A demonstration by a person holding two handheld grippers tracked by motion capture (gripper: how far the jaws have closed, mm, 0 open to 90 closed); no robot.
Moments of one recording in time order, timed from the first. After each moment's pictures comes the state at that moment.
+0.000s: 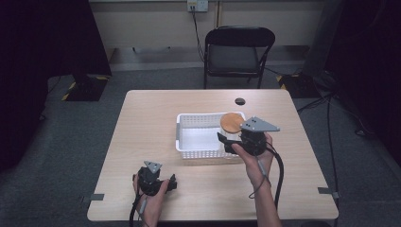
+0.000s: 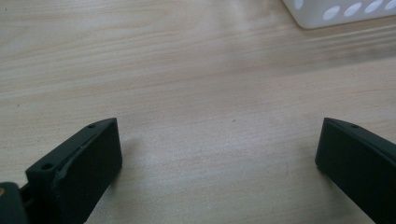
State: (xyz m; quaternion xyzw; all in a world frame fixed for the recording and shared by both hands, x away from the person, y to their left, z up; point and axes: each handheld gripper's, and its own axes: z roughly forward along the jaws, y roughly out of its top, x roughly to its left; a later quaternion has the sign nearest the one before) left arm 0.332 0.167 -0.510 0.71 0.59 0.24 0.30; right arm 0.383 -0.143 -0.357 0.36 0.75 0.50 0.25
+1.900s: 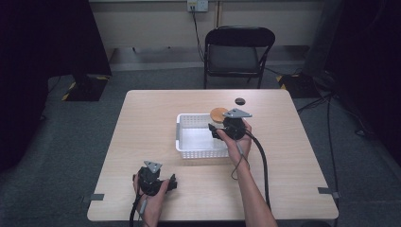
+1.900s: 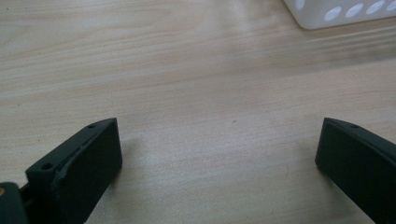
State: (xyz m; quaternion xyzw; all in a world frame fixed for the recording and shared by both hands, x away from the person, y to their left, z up) left arm 0.332 0.166 -0.510 0.71 0.59 0.24 0.30; right arm 0.478 -0.113 -0.433 0.42 0.75 0.45 0.24
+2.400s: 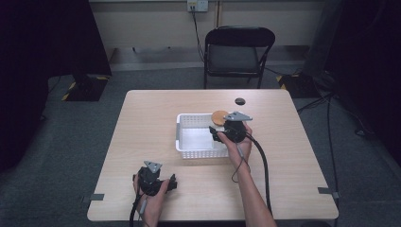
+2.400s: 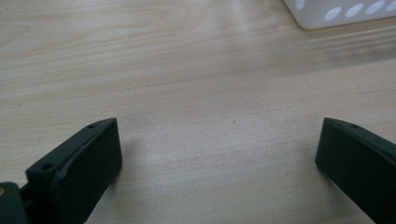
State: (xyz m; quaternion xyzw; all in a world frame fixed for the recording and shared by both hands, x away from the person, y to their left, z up) left arm 0.332 0.166 -0.510 0.71 0.59 0.24 0.30; right arm 0.473 -0.116 -0.442 0.42 0.75 0.45 0.24
